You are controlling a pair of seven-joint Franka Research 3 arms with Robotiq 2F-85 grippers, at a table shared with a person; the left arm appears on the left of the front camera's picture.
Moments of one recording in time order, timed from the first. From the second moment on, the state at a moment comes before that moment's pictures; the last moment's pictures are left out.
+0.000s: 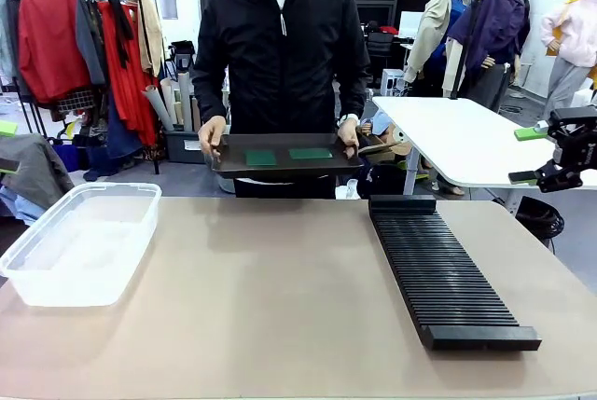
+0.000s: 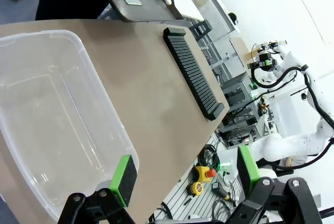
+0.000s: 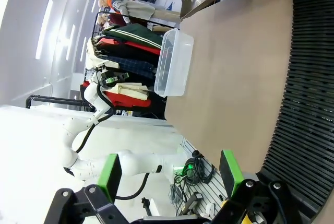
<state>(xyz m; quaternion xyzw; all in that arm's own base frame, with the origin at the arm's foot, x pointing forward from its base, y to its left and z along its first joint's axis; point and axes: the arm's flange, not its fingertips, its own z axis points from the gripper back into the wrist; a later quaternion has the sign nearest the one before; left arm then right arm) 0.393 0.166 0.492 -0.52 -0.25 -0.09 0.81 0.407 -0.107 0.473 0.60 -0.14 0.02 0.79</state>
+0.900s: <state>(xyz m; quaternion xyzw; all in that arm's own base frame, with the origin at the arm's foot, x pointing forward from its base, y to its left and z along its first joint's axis) 0.393 0.166 0.492 -0.52 -0.25 -0.10 0.81 0.407 -0.106 0.473 0.59 -0.14 0.02 0.79</state>
